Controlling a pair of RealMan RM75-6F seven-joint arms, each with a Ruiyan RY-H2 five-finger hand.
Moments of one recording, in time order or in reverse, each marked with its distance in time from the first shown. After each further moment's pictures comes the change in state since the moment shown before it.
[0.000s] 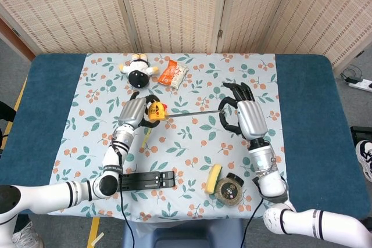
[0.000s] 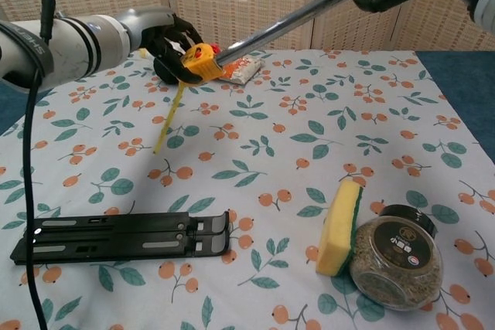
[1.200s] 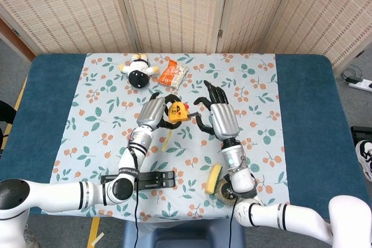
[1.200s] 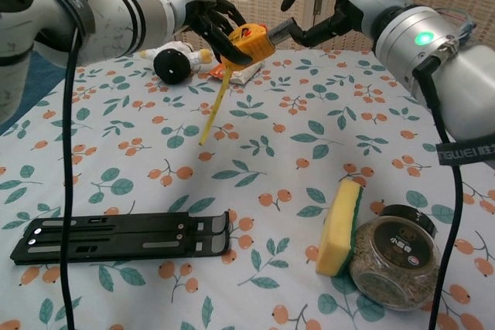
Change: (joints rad) left arm -0.102 -0.021 -0.113 -0.139 -0.146 0.078 0.051; right arm 0.122 -0.286 0.042 0.231 0.038 -0.025 -0.094
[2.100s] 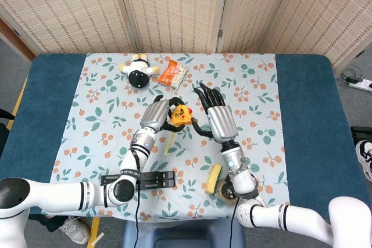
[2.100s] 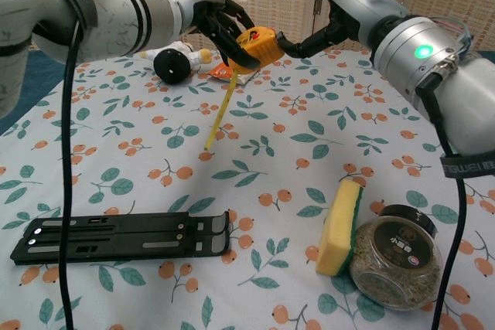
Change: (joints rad) left arm -0.017 0.007 0.001 -0.033 -0.035 -0.003 0.027; right arm -0.016 -0.003 -0.034 0.048 -0.098 -0.022 0.063
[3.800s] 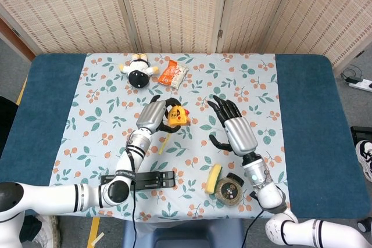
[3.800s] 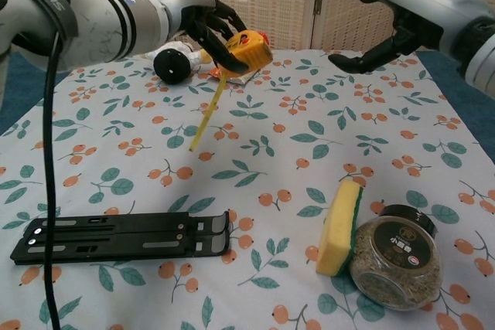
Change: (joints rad) left arm 0.055 0.002 -0.016 -0.010 0.061 -0.032 0.025; right arm -0.174 0.203 -0.067 -0.210 -0.125 -0.058 0.028
